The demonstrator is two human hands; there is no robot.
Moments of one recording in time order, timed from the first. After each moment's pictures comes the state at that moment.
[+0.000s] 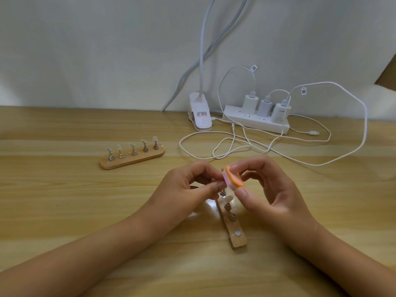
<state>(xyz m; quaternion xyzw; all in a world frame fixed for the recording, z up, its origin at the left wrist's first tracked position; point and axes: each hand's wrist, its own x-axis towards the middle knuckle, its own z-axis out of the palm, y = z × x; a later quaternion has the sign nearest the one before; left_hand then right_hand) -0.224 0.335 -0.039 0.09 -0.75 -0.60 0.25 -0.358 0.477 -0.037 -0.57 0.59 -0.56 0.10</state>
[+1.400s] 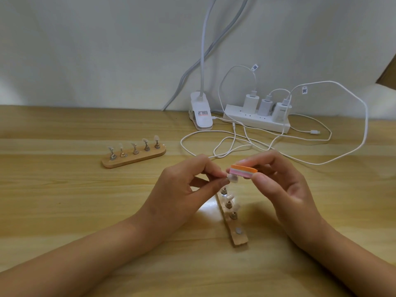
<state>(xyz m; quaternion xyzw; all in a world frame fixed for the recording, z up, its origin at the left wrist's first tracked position) -0.220 0.340 -0.038 0.02 -0.80 -0.46 0.39 -0.354 0.481 -0.025 -0.53 0.55 -0.62 0.16</state>
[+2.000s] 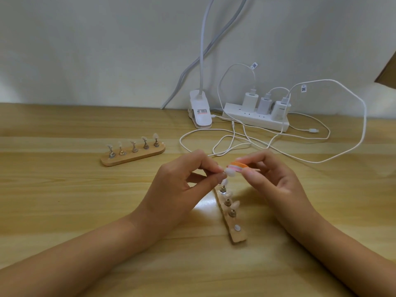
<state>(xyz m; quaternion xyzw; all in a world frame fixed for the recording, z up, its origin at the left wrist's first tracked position) -0.219 0.339 -0.036 0.03 -0.79 -0.46 0.41 -0.356 0.479 -0.028 -0.50 0.58 -0.62 0.17</state>
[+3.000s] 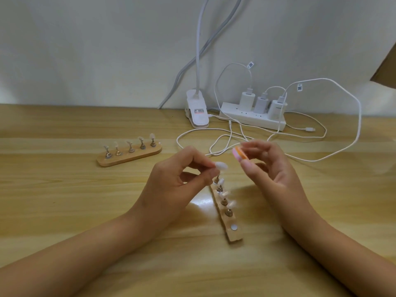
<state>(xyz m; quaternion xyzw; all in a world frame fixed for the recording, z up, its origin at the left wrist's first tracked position) -0.220 0.336 -0.037 0.04 -0.77 -0.51 0.38 -0.360 0.474 -0.030 -0.46 0.63 -0.61 0.11</state>
